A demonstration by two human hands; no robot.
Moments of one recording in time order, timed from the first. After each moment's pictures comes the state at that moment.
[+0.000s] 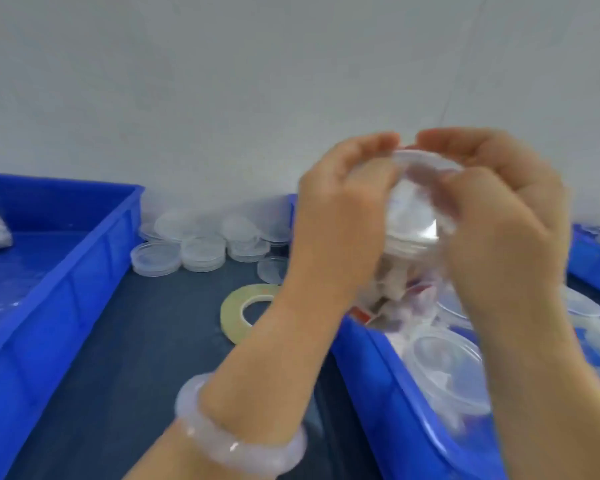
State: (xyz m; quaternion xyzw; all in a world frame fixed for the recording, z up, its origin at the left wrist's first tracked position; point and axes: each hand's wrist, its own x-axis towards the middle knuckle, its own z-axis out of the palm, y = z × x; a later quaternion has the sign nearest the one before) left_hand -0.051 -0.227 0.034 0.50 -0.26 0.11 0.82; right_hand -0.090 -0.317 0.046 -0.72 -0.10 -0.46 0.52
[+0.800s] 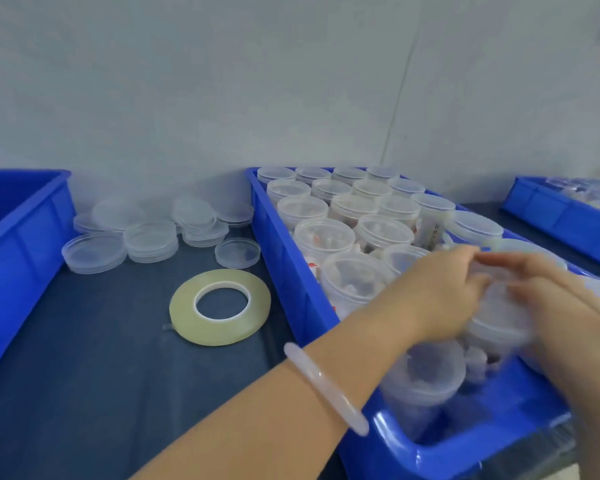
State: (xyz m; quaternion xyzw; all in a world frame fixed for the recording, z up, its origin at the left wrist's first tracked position) left_hand -0.043 -0.360 -0.035 0.75 -0.45 -0.10 0.47; right_hand -0.121 -0.474 -0.043 -0.79 0.14 -0.29 0.53
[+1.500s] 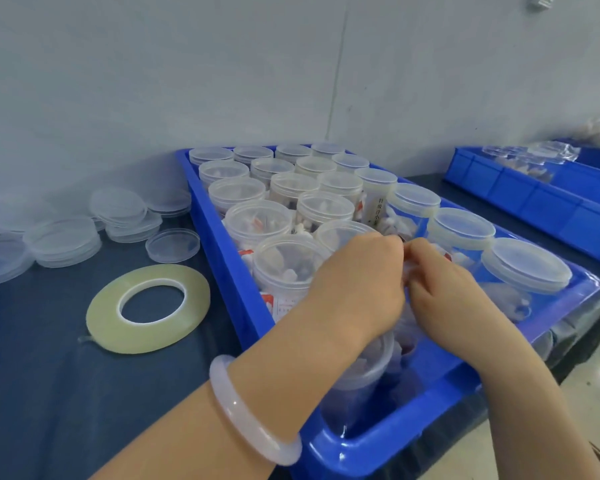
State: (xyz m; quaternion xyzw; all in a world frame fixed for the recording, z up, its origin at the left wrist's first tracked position) left_hand -0.047 -0.366 -0.042 0.83 -0.46 0.05 0.30; right_hand -0.116 -0.470 -0.053 -0.95 0.15 -0.18 0.22
